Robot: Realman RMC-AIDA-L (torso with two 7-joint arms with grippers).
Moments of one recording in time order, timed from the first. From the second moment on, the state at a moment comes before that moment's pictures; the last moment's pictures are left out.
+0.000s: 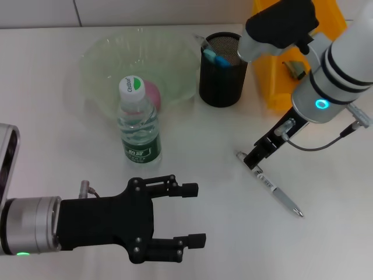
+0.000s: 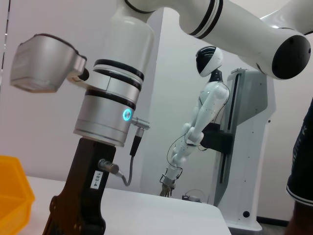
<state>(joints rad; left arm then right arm) -0.31 -2.05 1.34 0.56 1.45 1.71 -1.00 0.77 2.09 -1.59 -1.19 -2.63 -1.52 2.92</state>
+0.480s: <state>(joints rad) -0.29 -2.05 1.33 0.56 1.45 1.71 -0.99 0.79 2.09 -1.64 -1.13 -2.63 -1.46 2.93</state>
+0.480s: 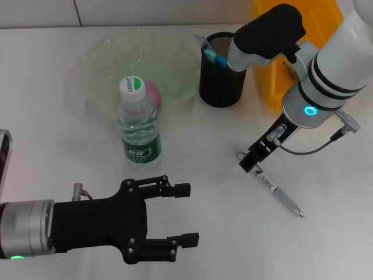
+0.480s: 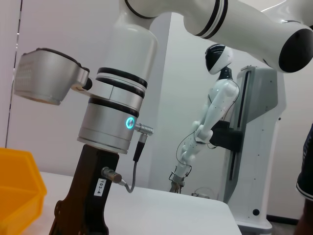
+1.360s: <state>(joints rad) -0.29 -2.05 1.33 0.56 1.45 1.70 -0.98 0.81 2.09 -1.71 -1.07 -2.60 -1.40 2.95</state>
